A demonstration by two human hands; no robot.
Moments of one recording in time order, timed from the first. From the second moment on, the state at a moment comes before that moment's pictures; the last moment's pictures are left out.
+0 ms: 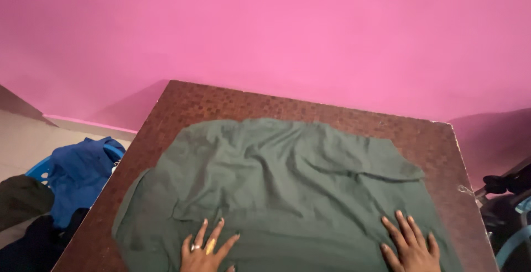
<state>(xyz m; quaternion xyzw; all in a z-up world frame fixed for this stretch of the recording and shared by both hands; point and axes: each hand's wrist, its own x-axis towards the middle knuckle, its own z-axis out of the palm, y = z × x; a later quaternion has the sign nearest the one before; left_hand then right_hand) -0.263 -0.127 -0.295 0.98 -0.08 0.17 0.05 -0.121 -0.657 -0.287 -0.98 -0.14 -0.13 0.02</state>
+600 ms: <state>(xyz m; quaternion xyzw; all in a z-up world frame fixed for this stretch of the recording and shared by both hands) -0.159 -0.188 -0.183 0.98 0.01 -0.19 0.05 -0.076 -0.608 -0.220 -0.99 -0.10 0.09 -0.05</state>
